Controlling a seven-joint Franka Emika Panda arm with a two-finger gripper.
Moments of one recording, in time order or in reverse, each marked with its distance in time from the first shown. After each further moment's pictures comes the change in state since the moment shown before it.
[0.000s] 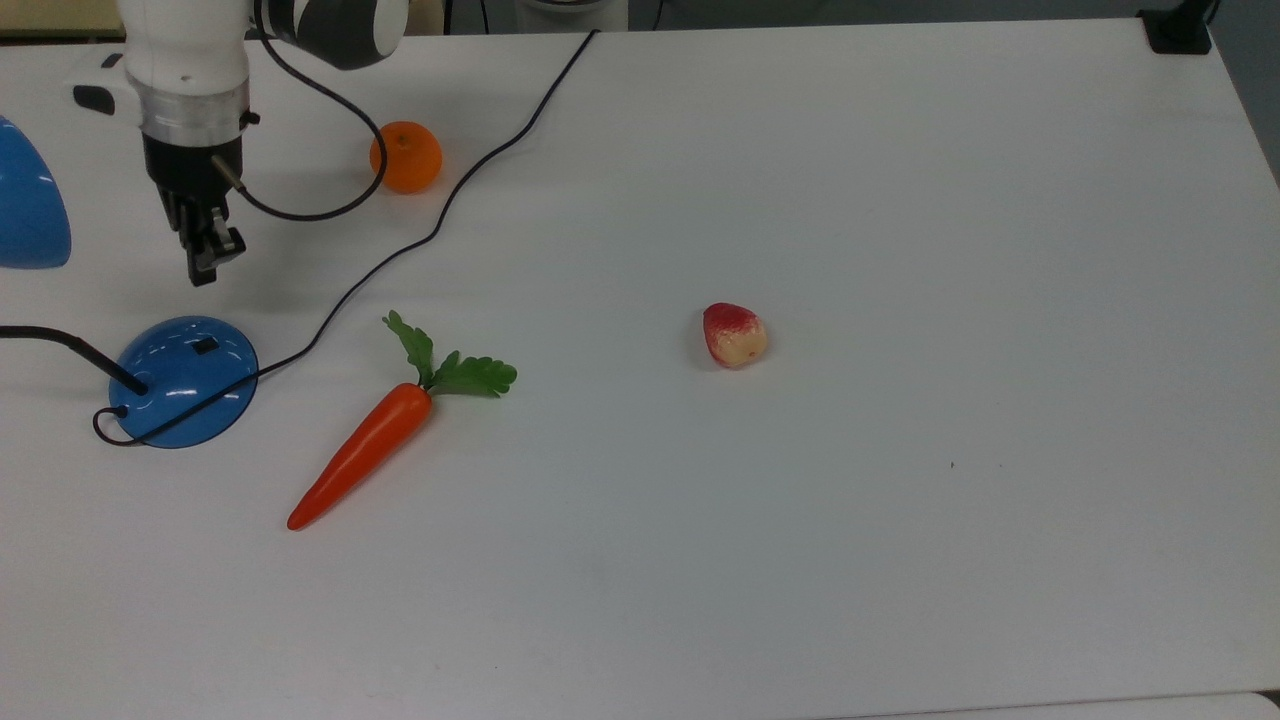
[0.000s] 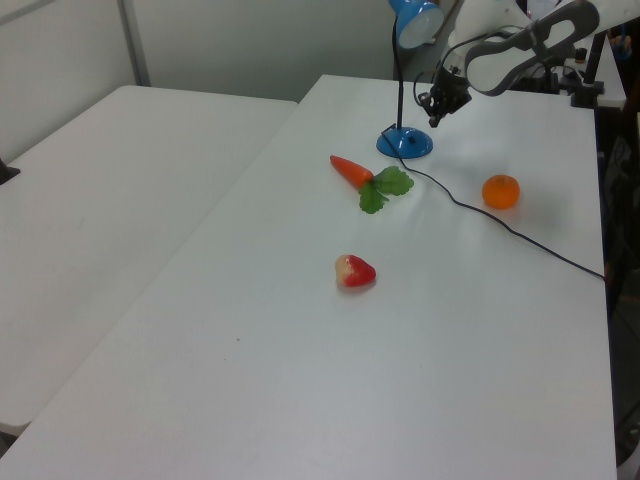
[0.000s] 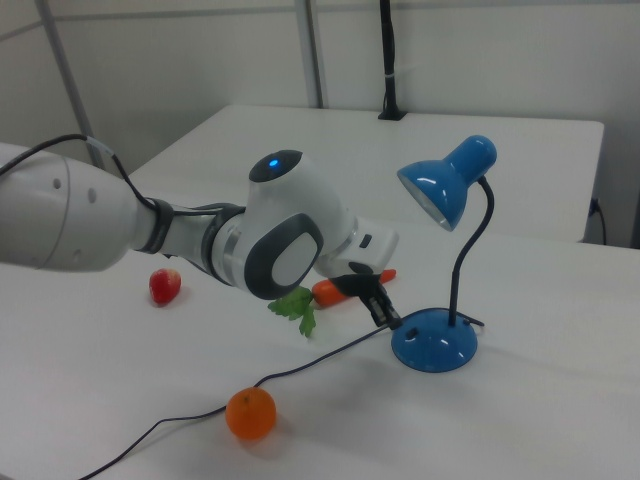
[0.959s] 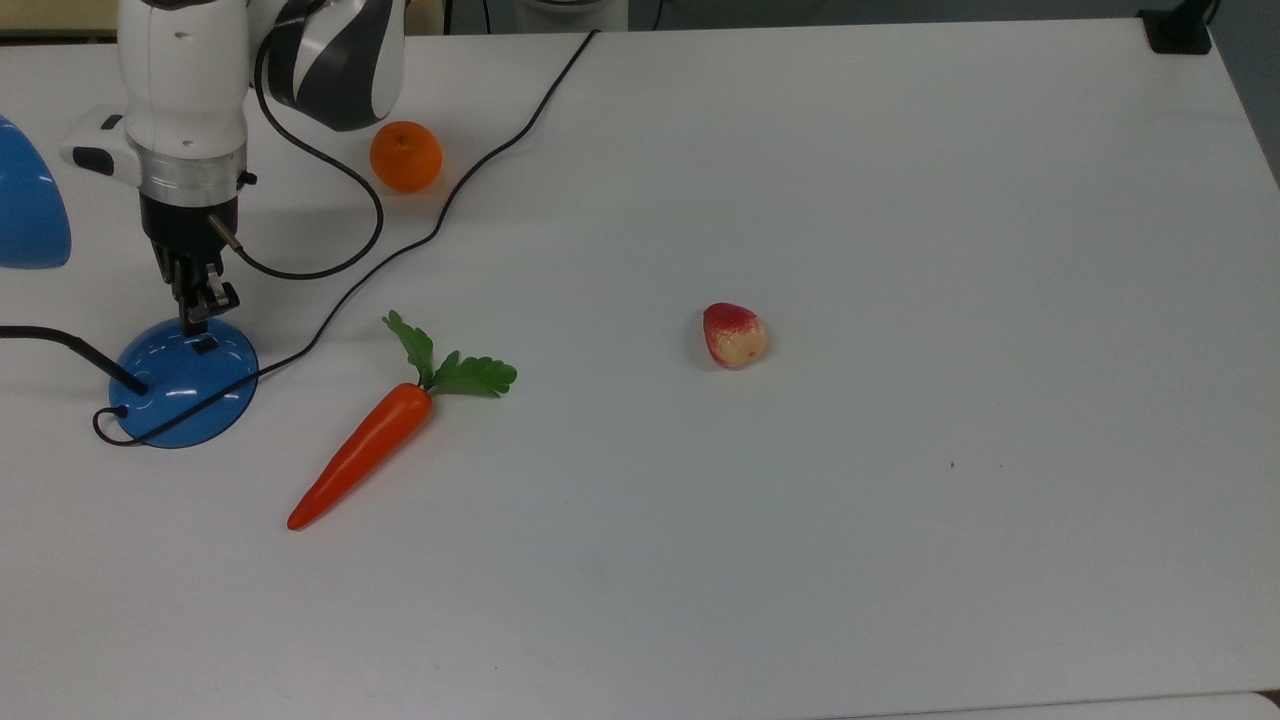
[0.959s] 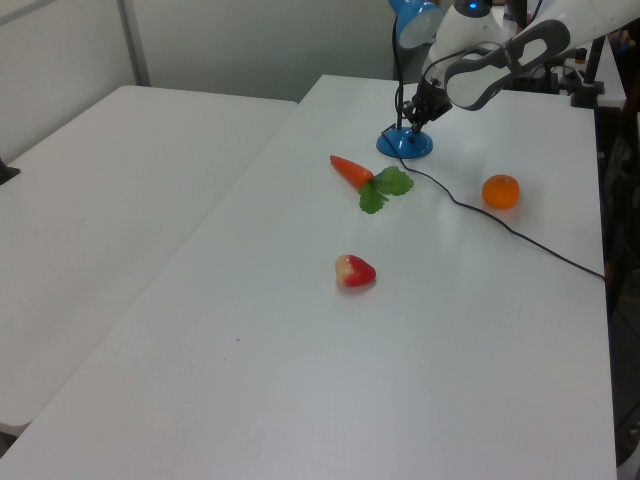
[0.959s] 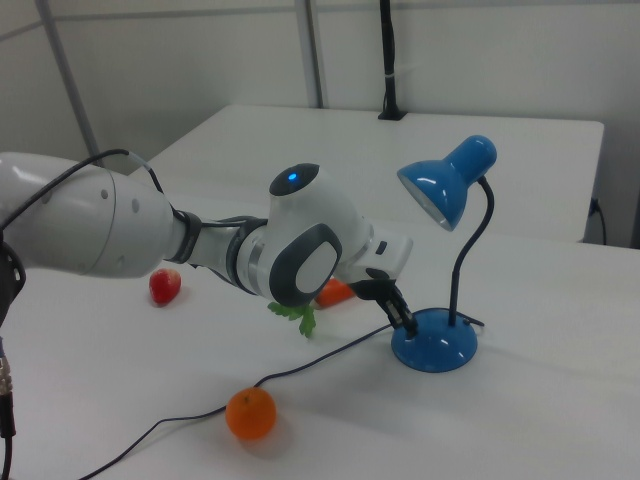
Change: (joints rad) arm 0.001 0.140 0.000 0.117 0.000 0.049 0.021
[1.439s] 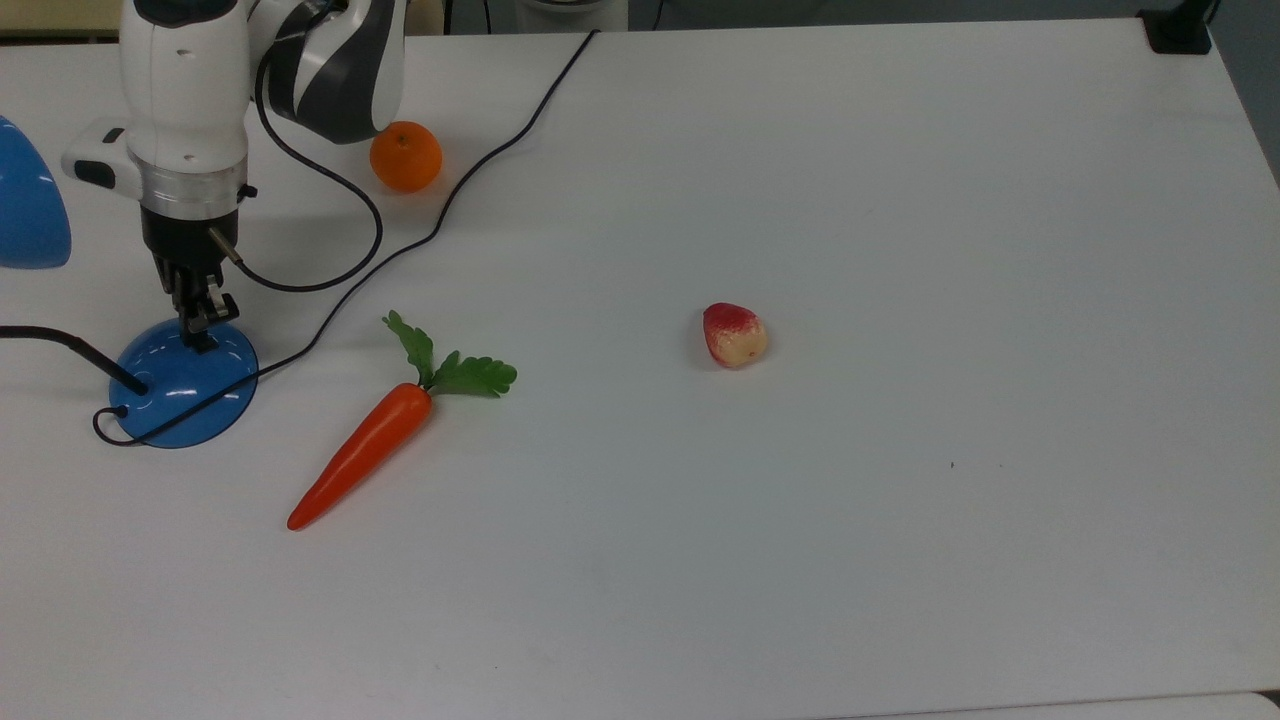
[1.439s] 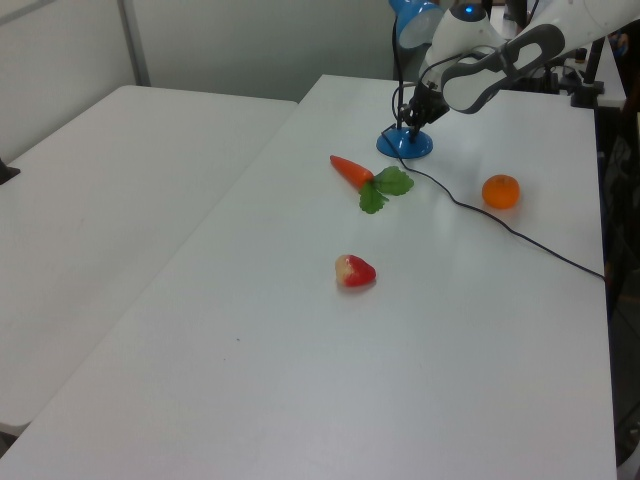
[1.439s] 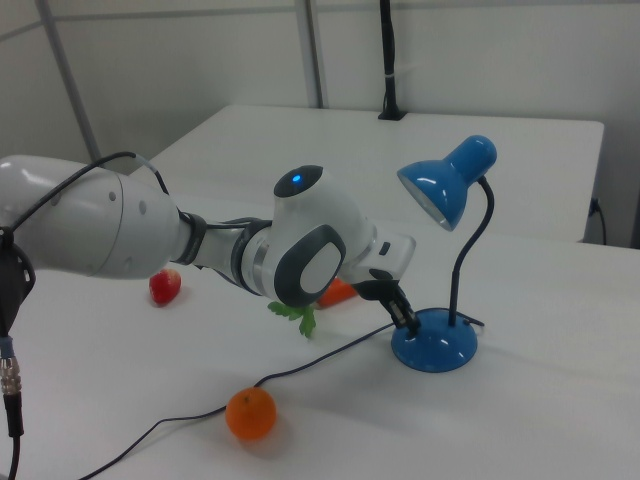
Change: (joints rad) arm 0.000 0.029 -0.001 0.030 0.000 0.000 0.006
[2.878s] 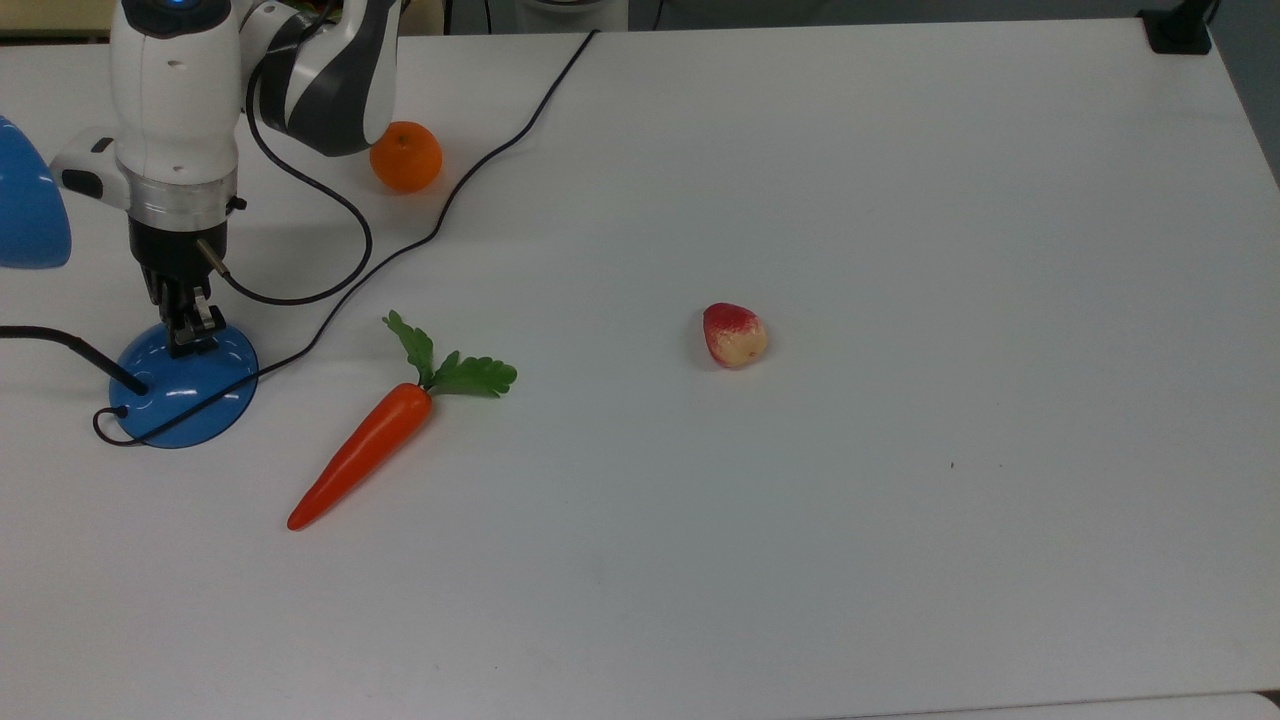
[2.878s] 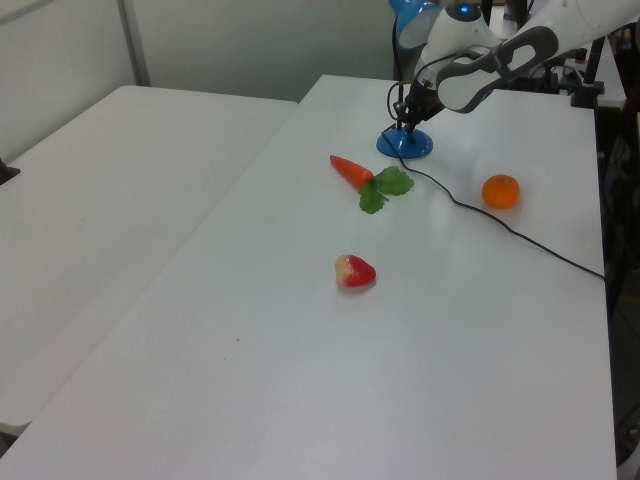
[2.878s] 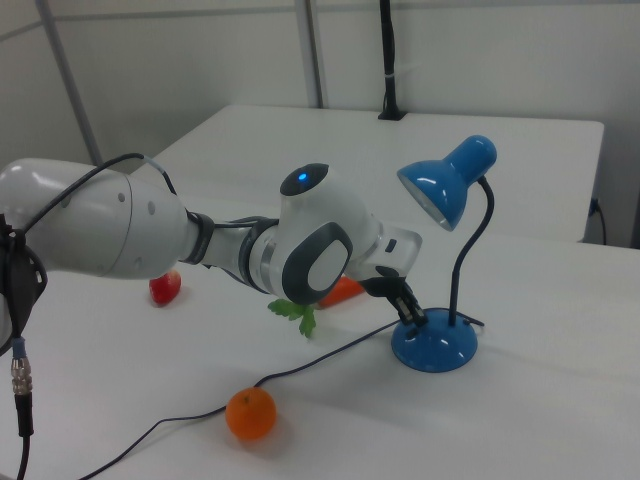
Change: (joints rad) arm -0.002 0.036 -0.005 0.051 0.000 0.000 0.015
